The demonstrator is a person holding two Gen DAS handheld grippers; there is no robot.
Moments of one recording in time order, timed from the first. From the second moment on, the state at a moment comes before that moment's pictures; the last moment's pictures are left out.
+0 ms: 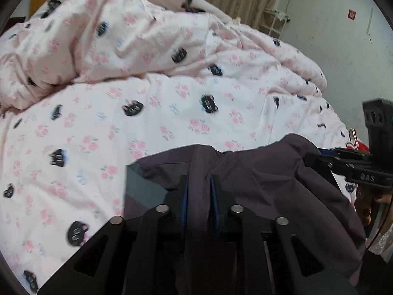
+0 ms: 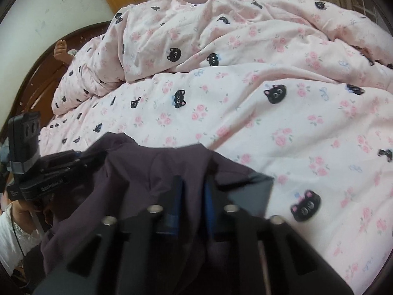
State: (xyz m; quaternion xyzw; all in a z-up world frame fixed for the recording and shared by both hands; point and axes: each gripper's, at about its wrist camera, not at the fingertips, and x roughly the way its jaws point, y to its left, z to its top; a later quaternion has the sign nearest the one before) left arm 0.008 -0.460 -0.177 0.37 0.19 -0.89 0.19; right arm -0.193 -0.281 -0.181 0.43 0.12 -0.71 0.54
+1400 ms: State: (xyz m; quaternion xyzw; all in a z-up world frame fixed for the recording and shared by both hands) left arm 0.182 -0.378 -0.167 0.31 0.25 -0.89 0.21; right arm -0.079 -0.127 -0.154 0.37 0.13 -0.71 0.58
